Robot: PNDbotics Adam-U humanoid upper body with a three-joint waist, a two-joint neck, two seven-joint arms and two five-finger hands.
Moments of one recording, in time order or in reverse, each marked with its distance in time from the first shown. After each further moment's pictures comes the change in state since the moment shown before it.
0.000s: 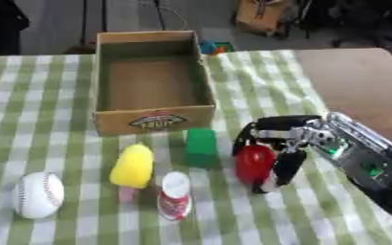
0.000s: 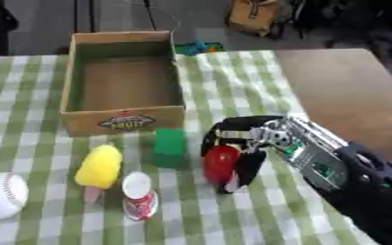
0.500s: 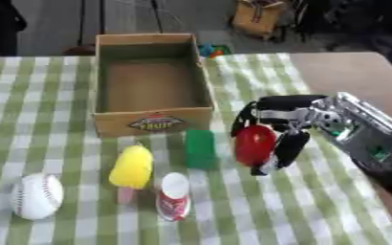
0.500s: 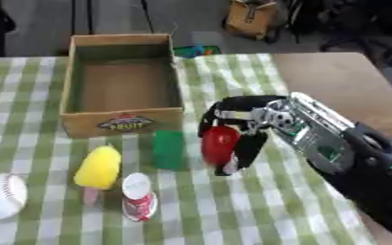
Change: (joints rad) left arm 0.009 0.000 0.000 0.000 0.000 0.004 -0.005; right arm -0.075 -0.060 0.000 -0.043 -0.041 0.014 0.002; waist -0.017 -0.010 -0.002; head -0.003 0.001
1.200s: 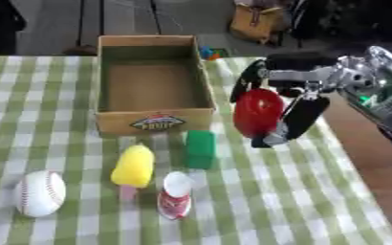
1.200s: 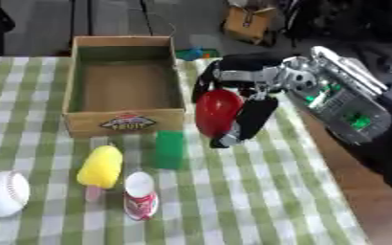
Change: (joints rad) left arm 0.009 0.001 -0.001 0.000 0.000 0.002 -0.011; right arm -0.139 -0.079 -0.017 -0.118 -0.072 0.035 -0.006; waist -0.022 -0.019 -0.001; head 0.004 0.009
